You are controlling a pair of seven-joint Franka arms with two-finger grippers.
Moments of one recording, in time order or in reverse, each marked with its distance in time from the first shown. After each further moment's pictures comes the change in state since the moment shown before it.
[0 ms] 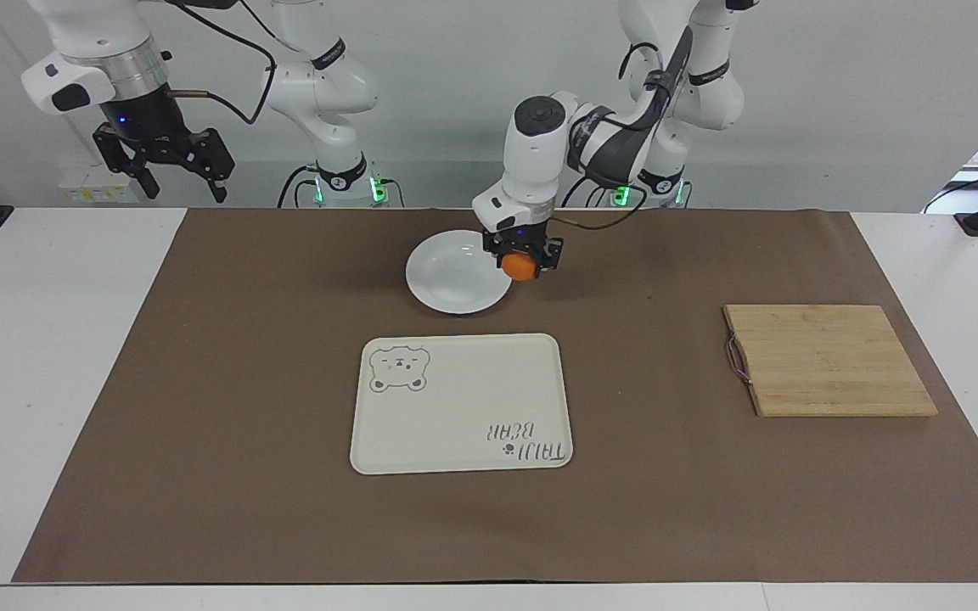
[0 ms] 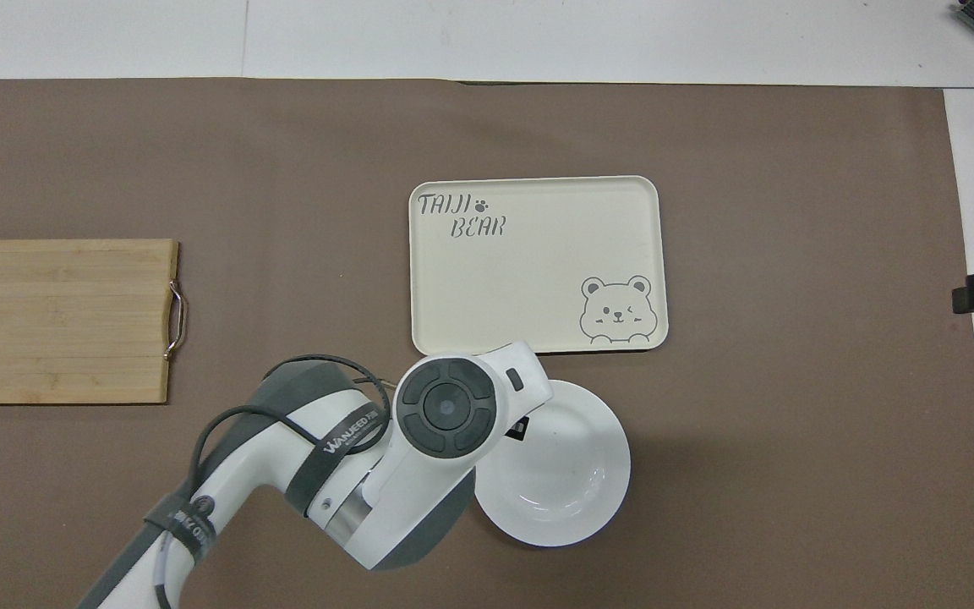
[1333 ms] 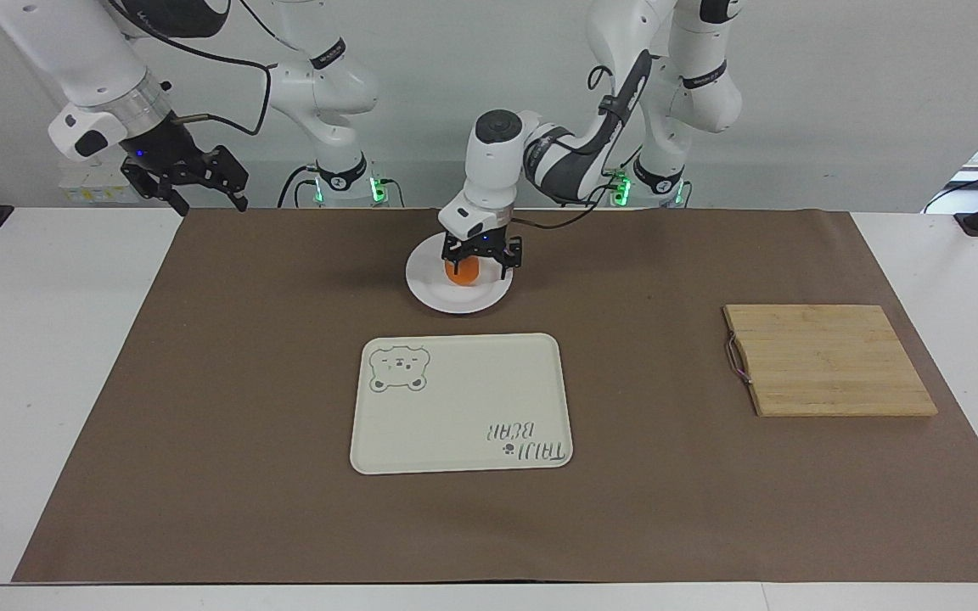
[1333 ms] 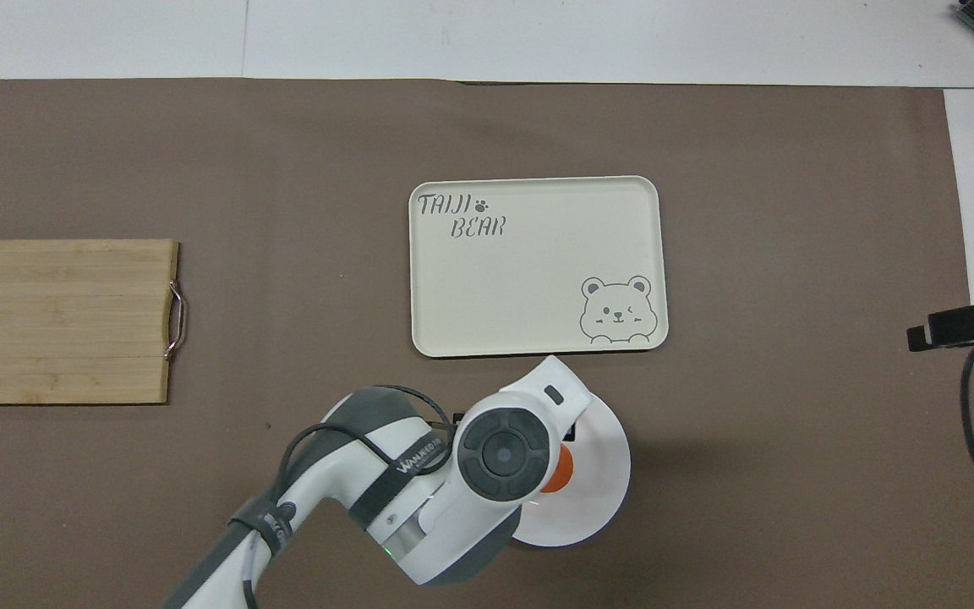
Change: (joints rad) left arm -0.079 0.039 0.035 -0.008 -0.001 0.135 -0.360; right arm -0.074 -0.022 -0.013 -0.164 0.215 -0.004 -0.098
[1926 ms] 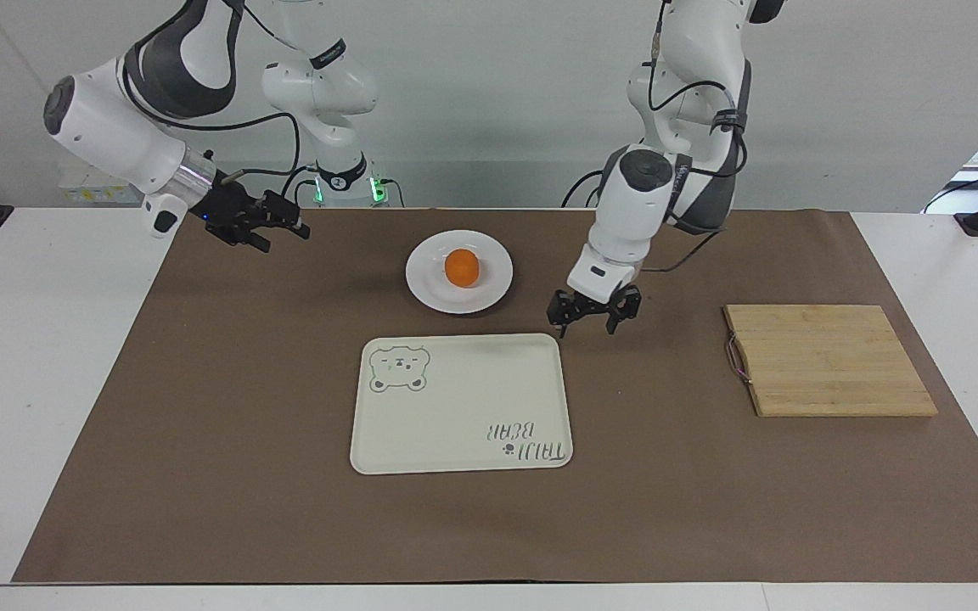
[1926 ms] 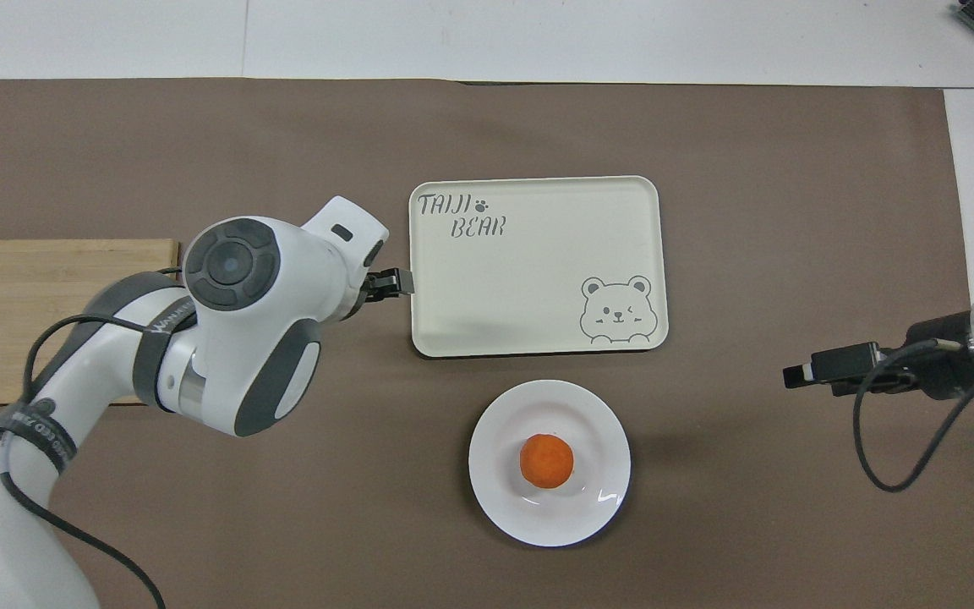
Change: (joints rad) left arm 0.406 -0.007 0.009 0.050 0.001 -0.013 0.259; right arm -0.019 -0.010 -0.006 -0.375 0.351 0.166 -0.160
